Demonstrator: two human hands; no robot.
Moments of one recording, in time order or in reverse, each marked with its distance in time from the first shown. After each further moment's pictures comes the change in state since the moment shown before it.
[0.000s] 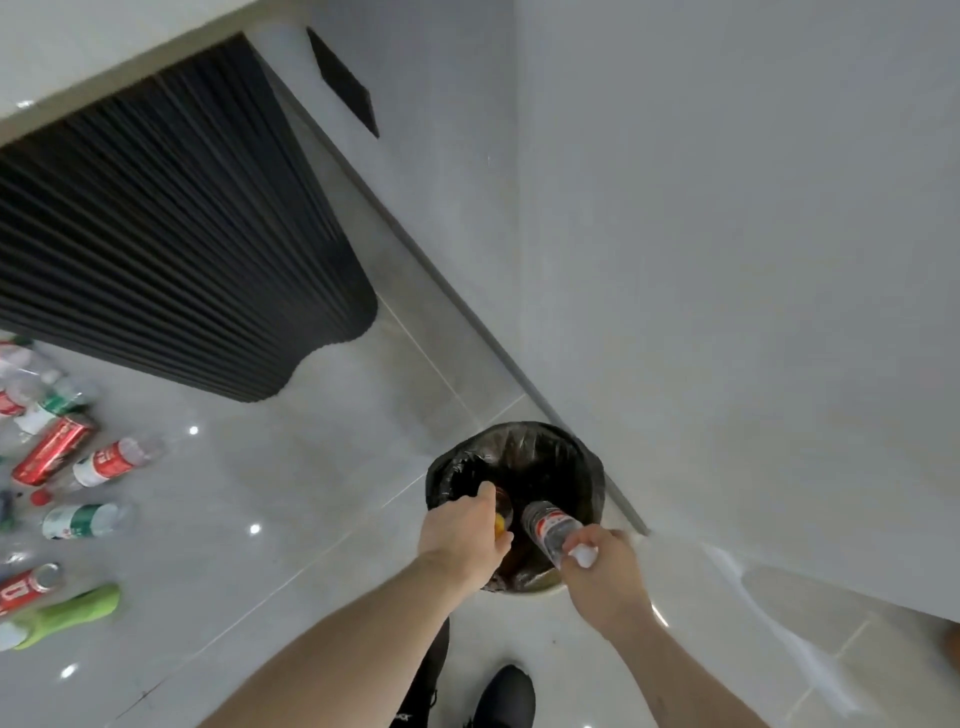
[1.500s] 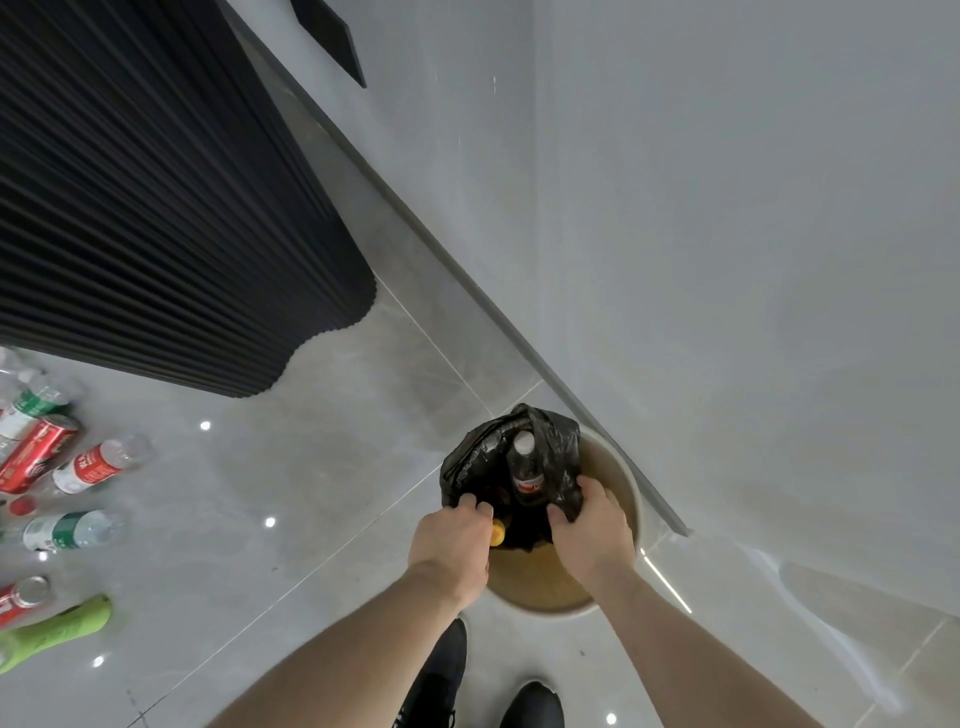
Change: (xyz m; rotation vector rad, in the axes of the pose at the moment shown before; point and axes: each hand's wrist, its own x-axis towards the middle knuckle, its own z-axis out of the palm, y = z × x) left_hand 0.039 -0.044 0.050 0.274 -0.131 0.063; right_hand 0.080 -0.021 0.058 -0.096 0.070 0.016
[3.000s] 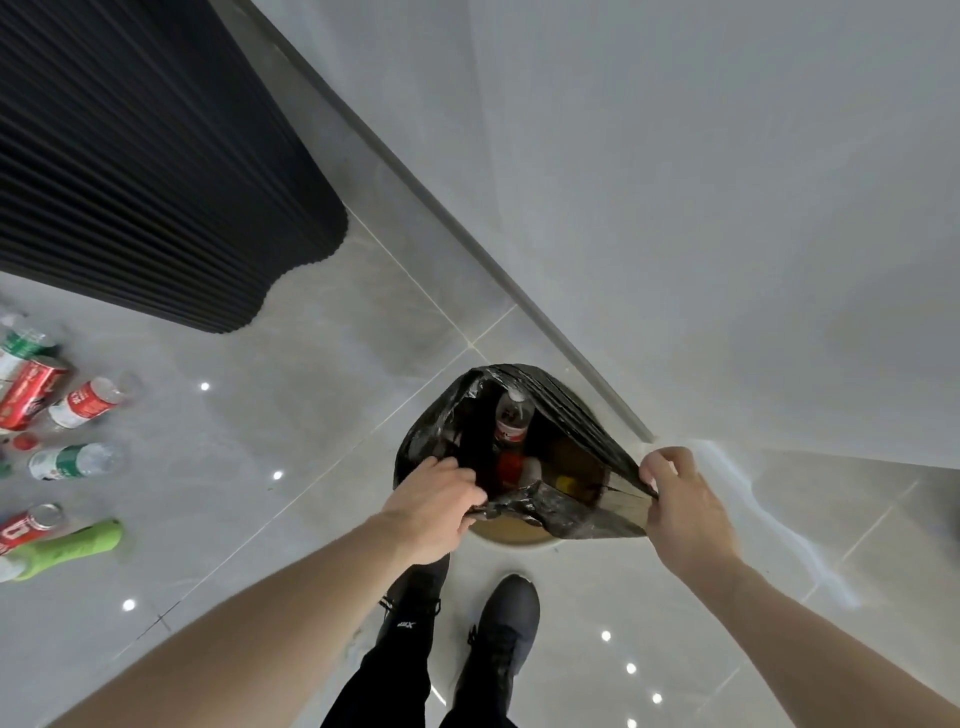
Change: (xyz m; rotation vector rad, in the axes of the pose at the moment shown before) left_hand -0.058 0.021 0.029 0.038 -0.023 0.343; right_hand -0.055 0.151 -0.075 -0.386 0.035 -0.243
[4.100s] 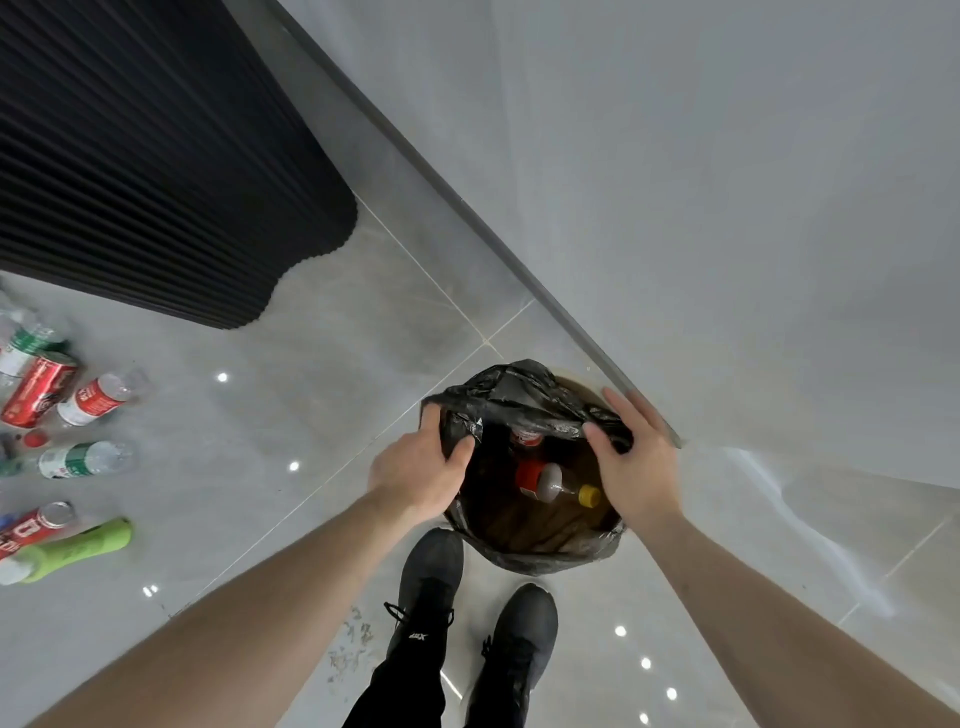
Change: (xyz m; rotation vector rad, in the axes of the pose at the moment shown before) left_hand 0.031 -0.043 -0.002 -0.494 0.133 -0.598; right_hand 0.066 -0.068 0.031 0.655 0.166 0.087
